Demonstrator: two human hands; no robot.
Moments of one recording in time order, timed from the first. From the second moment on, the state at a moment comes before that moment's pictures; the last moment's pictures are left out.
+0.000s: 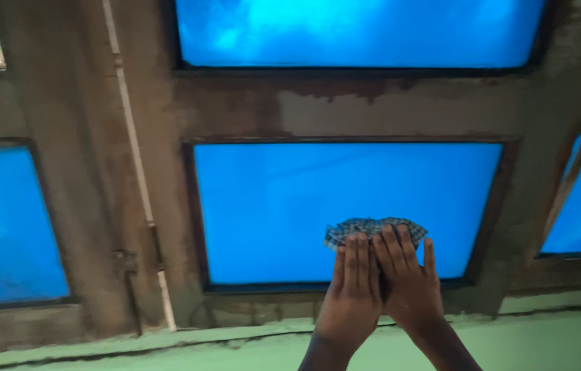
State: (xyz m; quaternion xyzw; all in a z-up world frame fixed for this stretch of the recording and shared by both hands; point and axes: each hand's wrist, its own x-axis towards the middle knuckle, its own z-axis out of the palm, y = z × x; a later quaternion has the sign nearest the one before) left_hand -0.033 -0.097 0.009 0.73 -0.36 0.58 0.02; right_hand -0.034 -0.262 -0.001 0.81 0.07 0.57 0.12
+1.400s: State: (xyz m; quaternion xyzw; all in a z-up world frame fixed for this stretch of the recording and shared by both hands) left_hand 0.024 0.018 0.082 0.67 -0.34 0.65 0.16; right_hand -0.002 -0.123 0.098 0.82 0.15 0.55 0.07
